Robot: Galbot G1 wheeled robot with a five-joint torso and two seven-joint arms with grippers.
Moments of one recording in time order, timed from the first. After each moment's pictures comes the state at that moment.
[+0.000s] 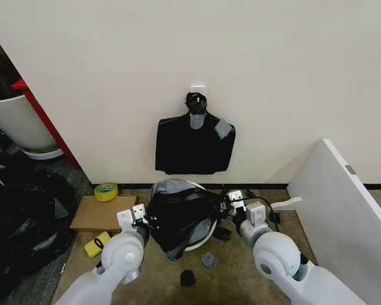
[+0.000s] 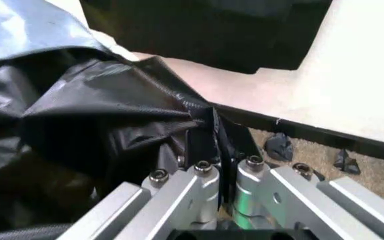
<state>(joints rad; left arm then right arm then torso) 1.22 -1.01 -0.11 -2.08 -1.13 0.48 -0.75 -1.09 0.95 0.00 2.09 0.69 -0.52 0.41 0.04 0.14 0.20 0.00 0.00</state>
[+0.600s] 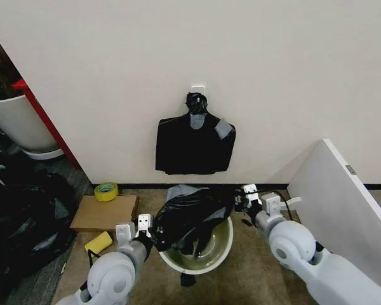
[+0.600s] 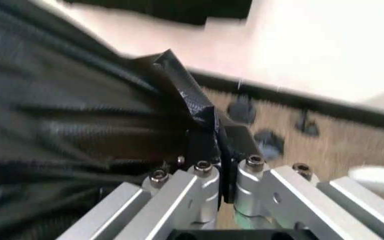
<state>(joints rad) 1.33 -0.97 -0.12 -2.17 -1.03 0.45 -0.54 -1.12 0.80 0.10 2.04 0.84 -0.54 0.35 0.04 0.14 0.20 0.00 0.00</state>
